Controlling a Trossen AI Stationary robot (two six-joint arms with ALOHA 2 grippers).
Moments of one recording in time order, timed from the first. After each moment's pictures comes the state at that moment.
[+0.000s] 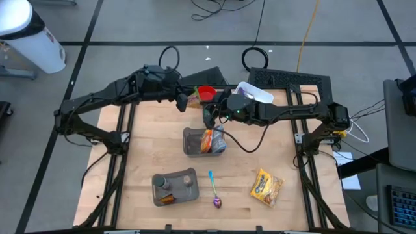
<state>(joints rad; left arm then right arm) 0.30 1.30 1.45 -0.57 -0.04 -0.37 -0.10 1.60 1.30 0.08 0.31 0.20</state>
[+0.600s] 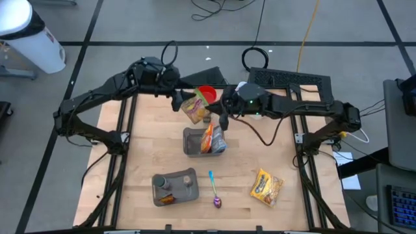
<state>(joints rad) 0.41 1.30 1.45 -0.57 0.19 -0.09 -0.16 1.44 1.30 -0.10 -0.06 0.27</state>
